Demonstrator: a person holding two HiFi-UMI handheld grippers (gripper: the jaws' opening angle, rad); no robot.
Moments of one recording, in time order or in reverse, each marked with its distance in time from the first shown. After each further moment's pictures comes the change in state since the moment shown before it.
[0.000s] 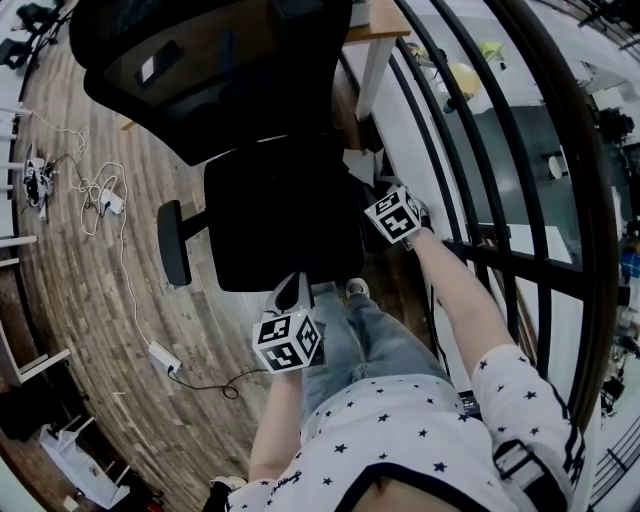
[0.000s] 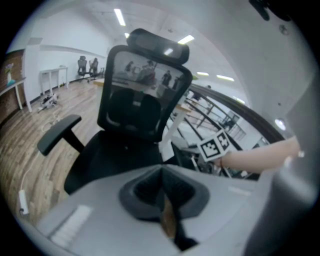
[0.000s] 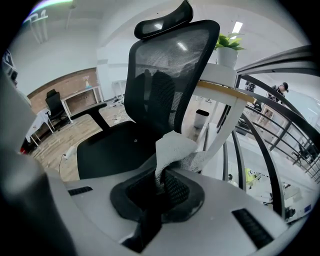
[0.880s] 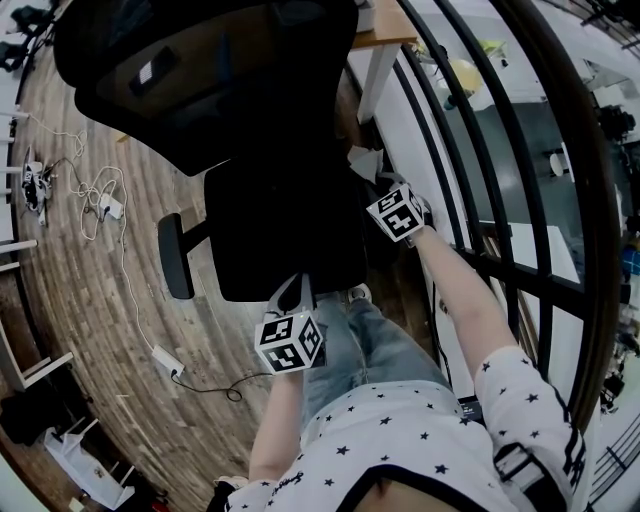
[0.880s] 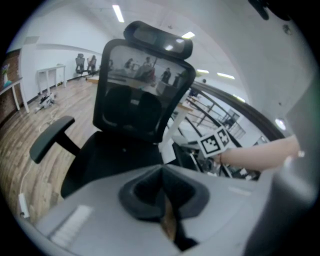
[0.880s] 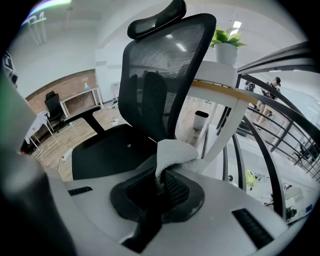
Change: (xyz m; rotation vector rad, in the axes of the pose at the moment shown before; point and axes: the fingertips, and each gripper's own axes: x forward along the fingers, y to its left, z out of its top) left arm 0.027 0.004 0.021 0.004 0.033 -0.008; right arm 0.020 -0.025 0.023 0.009 -0.013 0.004
